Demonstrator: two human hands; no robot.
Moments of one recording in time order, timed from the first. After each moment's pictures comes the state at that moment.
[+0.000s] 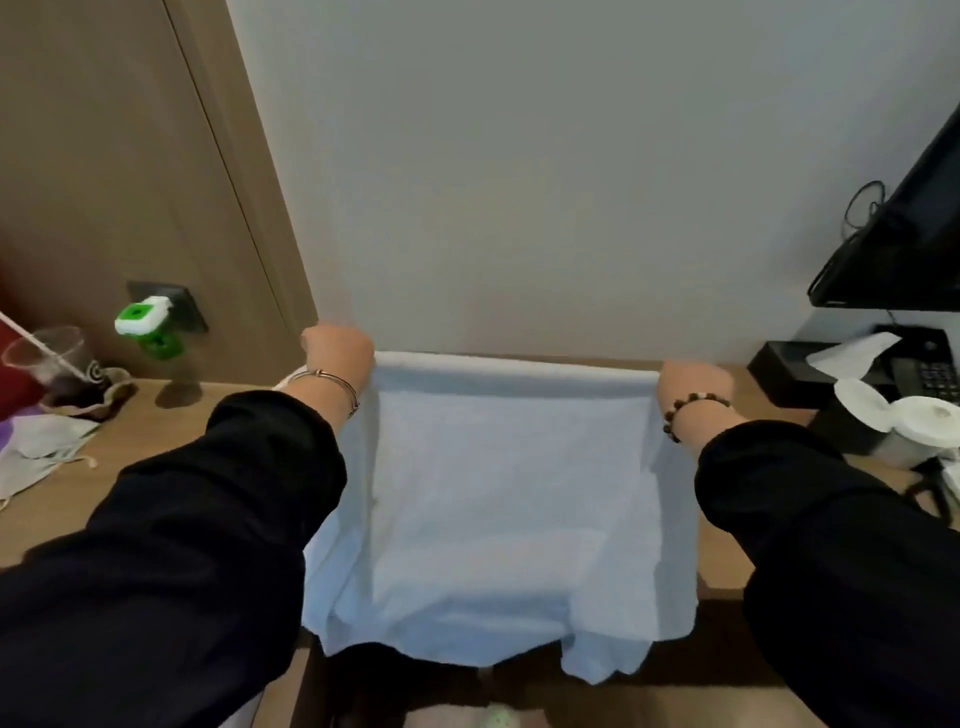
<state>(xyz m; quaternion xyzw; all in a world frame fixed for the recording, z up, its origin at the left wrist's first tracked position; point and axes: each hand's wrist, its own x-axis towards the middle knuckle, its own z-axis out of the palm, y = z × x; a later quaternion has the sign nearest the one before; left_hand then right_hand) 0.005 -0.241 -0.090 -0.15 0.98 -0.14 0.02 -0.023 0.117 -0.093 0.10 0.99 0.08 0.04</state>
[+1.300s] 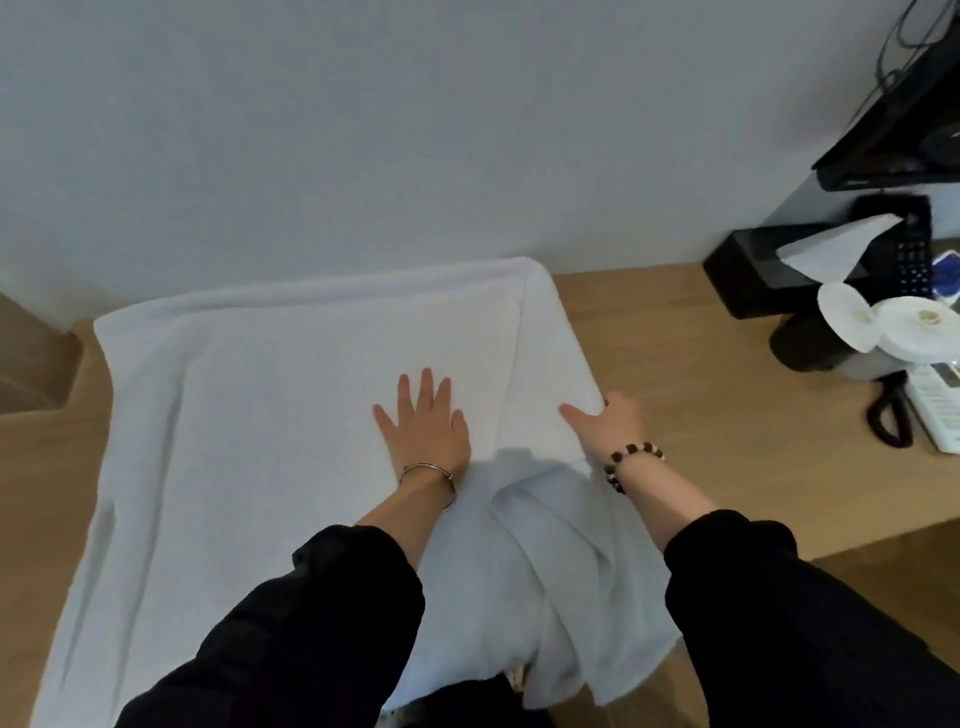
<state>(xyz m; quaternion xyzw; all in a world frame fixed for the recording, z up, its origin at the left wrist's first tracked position) -0.102 -0.032 -0.326 -0.03 0.98 0.11 0.14 -0.099 0.172 -0.282 0.29 0.89 -0.33 0.12</state>
